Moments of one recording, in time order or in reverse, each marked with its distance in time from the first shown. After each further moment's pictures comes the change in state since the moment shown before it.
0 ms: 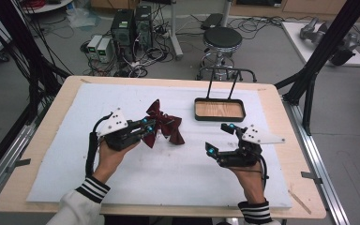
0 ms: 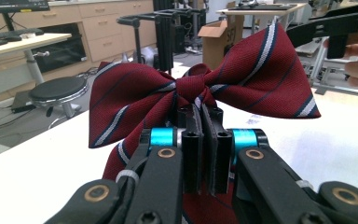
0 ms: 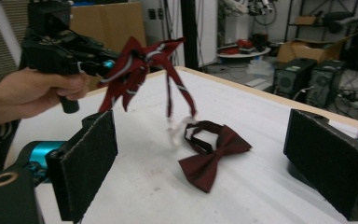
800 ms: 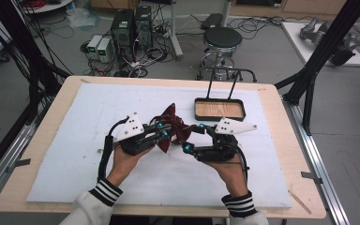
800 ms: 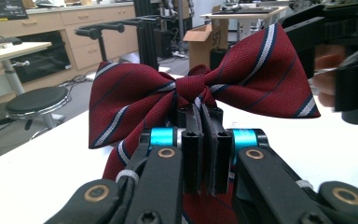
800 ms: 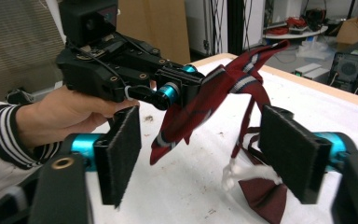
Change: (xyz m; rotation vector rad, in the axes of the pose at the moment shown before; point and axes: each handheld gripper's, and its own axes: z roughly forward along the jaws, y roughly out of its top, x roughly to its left) left arm -0.029 0.004 0.026 -0.014 -0.057 0.025; right arm 0.026 0.019 0.050 0.099 0.169 0.025
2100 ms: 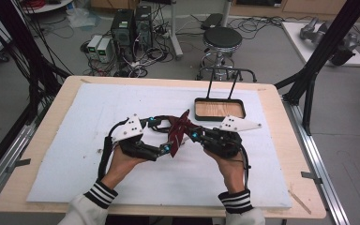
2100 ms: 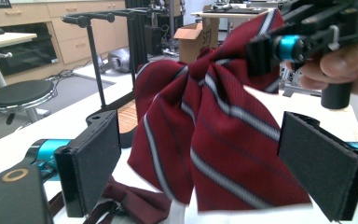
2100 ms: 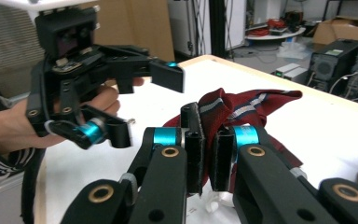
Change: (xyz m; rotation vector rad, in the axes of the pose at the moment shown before) left arm 0.005 -0.009 -0.007 0.005 -0.035 -0.034; right arm -0.008 0.003 -0.009 -0.017 -0.079 0.002
